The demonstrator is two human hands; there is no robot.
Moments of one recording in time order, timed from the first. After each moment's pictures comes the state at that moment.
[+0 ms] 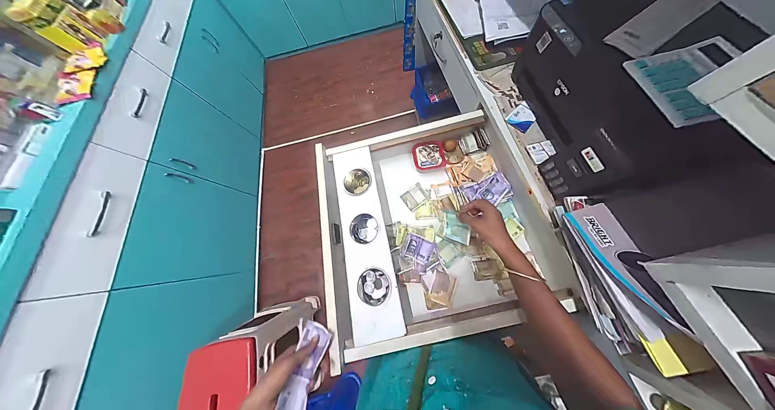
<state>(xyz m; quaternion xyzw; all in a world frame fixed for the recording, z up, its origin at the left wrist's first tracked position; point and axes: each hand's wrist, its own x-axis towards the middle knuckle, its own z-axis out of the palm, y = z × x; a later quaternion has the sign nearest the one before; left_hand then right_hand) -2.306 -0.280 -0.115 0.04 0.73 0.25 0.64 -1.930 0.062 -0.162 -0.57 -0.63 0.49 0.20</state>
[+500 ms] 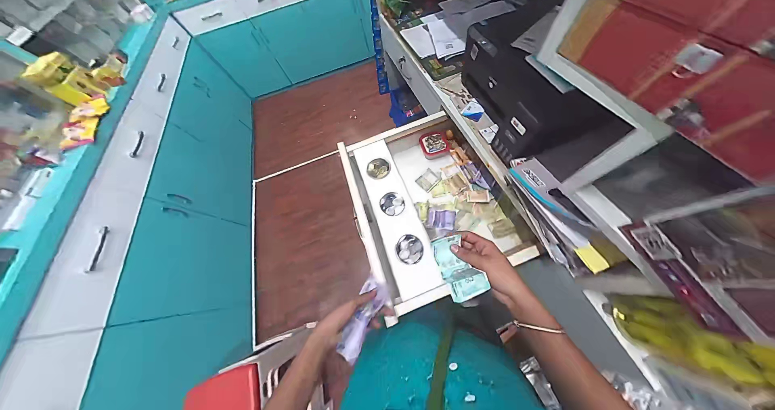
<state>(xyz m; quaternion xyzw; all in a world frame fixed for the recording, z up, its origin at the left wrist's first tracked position) -2.218 -0.206 -0.108 0.17 0.56 0.18 0.79 -1.907 -0.105 -0.066 -0.46 -0.39 0.72 0.35</state>
